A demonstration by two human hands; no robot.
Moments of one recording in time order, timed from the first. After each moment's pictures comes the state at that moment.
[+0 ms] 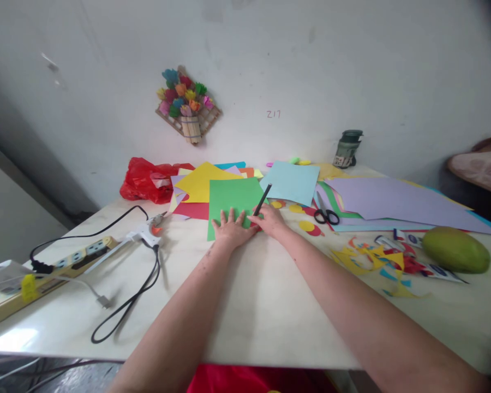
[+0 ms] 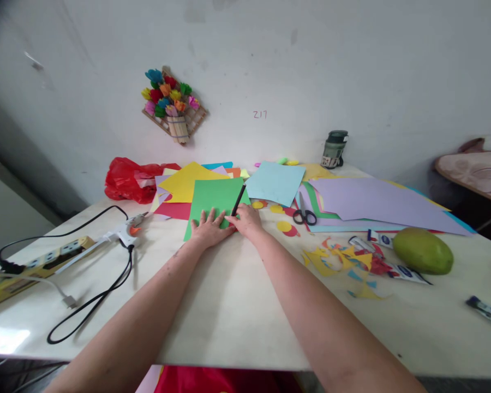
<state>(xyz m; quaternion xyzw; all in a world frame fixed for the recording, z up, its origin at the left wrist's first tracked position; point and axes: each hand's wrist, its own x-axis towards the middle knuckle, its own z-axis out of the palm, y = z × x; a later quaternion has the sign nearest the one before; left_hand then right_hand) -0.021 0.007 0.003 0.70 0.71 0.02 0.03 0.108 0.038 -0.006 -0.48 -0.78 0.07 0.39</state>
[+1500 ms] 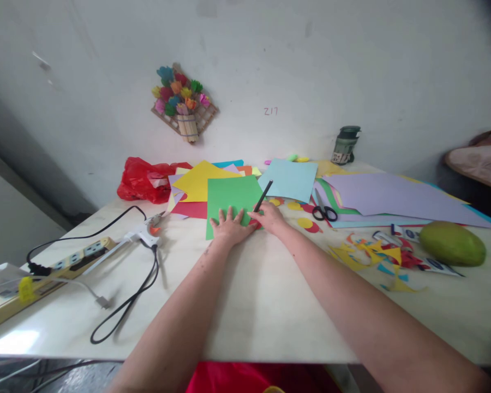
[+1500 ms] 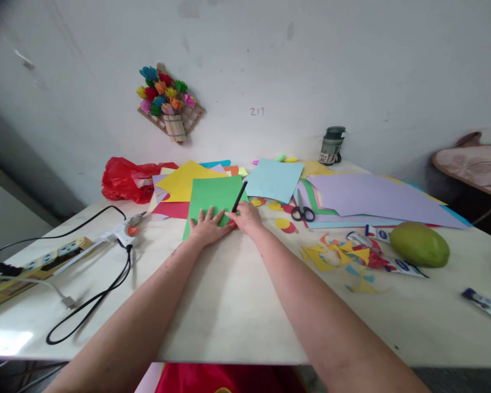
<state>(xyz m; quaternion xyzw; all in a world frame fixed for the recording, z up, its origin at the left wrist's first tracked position) -0.022 0.009 0.001 0.70 0.72 0.02 0.02 0.112 0.047 -0.012 -0.50 -0.76 0.09 0.41</state>
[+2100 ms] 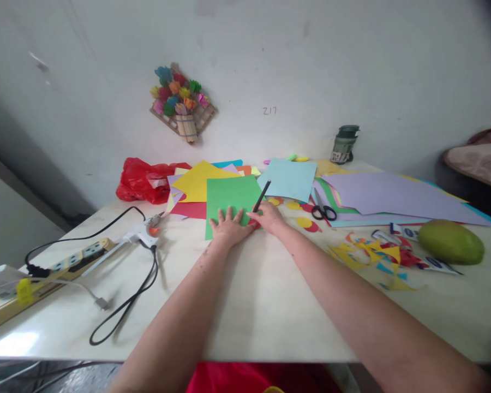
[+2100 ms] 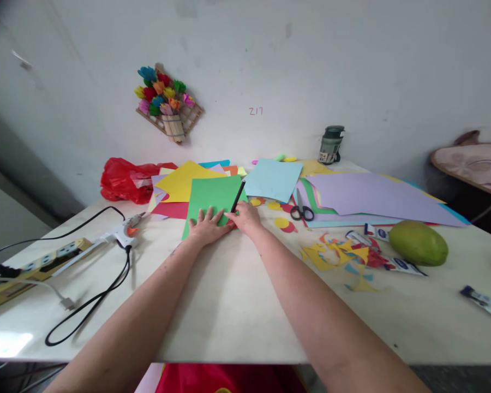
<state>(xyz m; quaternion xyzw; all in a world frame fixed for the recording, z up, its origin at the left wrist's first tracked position) -0.023 0.010 0.000 0.70 0.72 0.02 0.02 0.112 0.049 -0.014 -0.50 -0.77 0.08 0.40</state>
